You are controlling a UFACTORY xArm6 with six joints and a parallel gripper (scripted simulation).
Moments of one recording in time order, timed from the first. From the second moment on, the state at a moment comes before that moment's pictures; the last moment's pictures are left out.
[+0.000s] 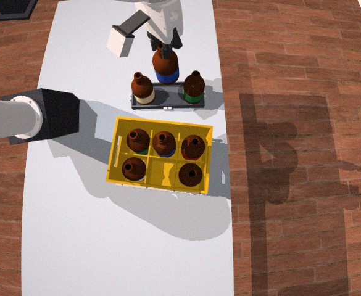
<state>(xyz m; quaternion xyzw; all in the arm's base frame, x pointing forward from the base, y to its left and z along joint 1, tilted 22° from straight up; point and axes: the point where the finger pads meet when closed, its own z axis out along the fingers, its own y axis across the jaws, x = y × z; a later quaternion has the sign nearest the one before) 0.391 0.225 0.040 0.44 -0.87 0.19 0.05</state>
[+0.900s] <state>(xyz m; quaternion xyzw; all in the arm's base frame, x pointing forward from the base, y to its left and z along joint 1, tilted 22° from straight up) 0.389 0.234 0.063 0.44 -0.87 0.19 0.05</state>
